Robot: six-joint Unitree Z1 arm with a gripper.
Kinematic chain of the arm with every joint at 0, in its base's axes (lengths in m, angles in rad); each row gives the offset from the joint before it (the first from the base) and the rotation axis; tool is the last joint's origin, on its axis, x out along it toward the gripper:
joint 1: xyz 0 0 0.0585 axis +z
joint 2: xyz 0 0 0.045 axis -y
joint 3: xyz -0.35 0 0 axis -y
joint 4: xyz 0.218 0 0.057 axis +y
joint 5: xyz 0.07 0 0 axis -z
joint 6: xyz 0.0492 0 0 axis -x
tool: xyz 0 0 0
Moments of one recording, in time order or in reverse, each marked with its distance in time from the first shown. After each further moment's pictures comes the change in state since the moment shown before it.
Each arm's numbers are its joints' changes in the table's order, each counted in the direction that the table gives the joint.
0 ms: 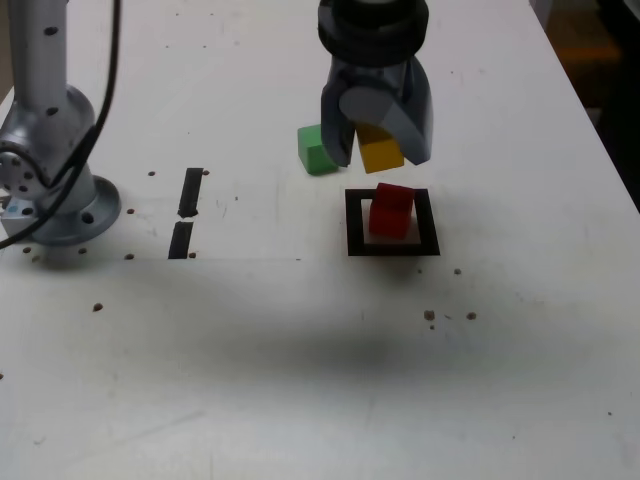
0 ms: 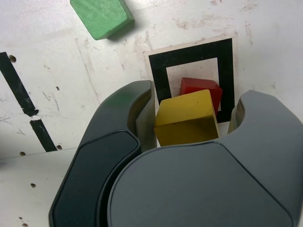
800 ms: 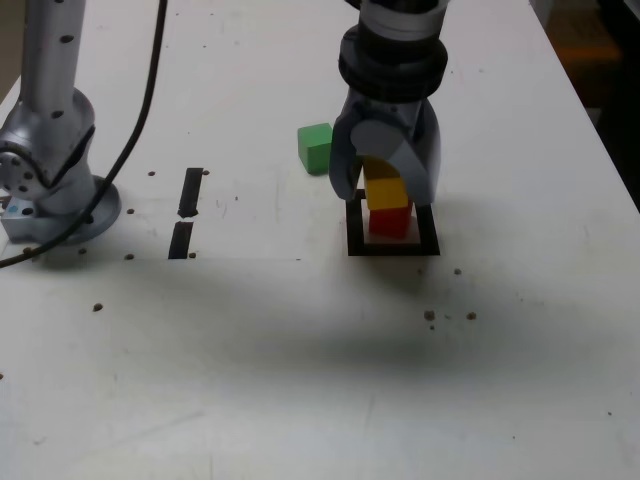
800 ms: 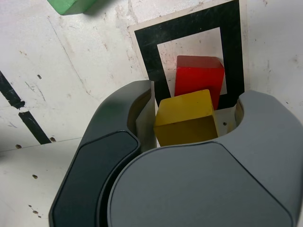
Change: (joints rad) arm 0.000 -0.096 0.034 0.001 0.100 -0.070
